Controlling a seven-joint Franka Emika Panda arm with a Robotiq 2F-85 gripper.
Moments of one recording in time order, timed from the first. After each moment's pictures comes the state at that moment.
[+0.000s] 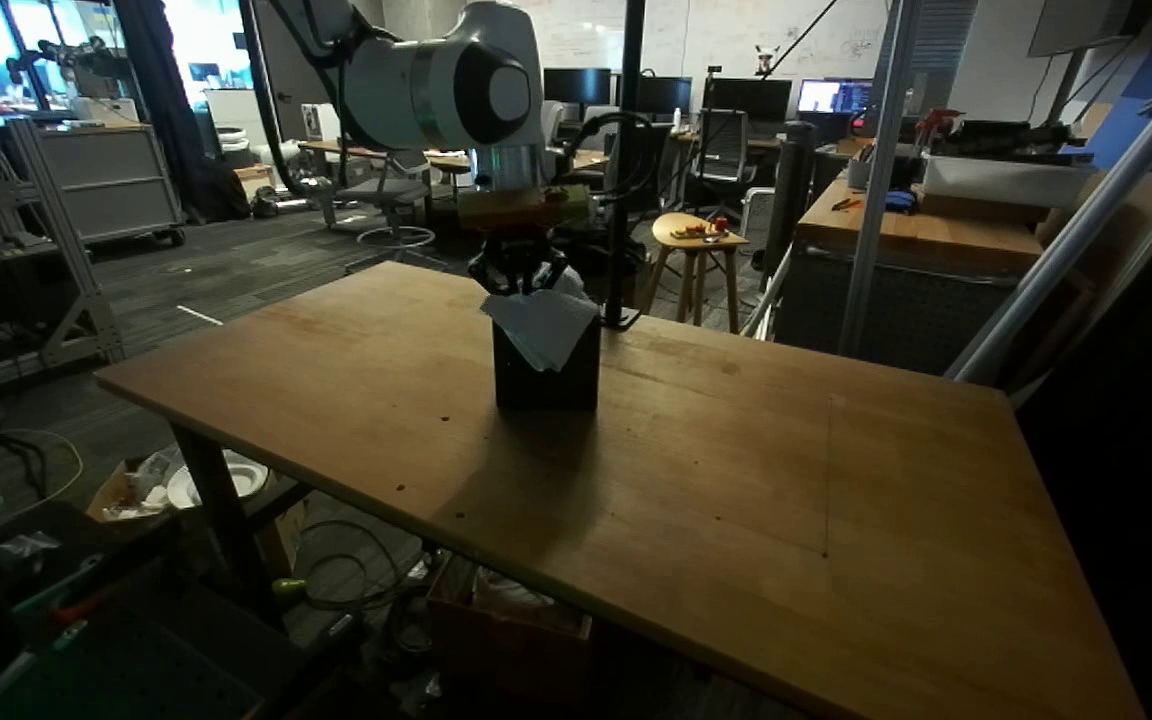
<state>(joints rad) -0.07 0.35 0.06 -2.05 -0.16 2.44 -0.55</state>
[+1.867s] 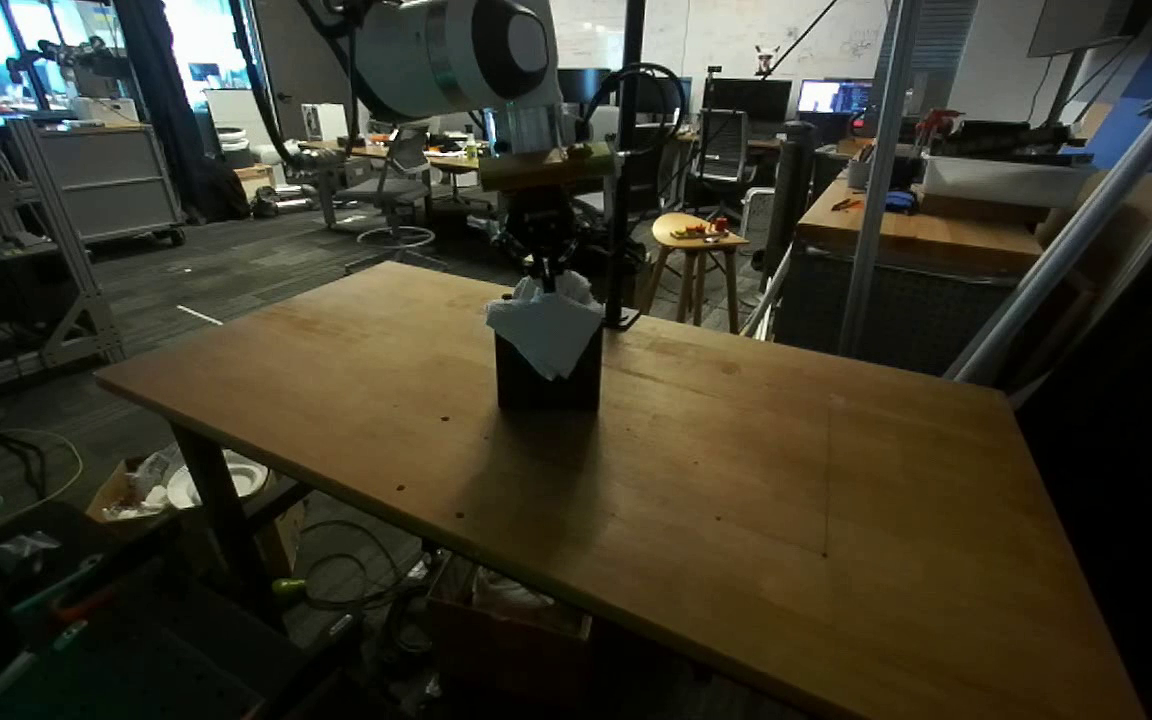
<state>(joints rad) -0.07 0.32 0.02 -2.00 -0.24 2.35 -0.52</state>
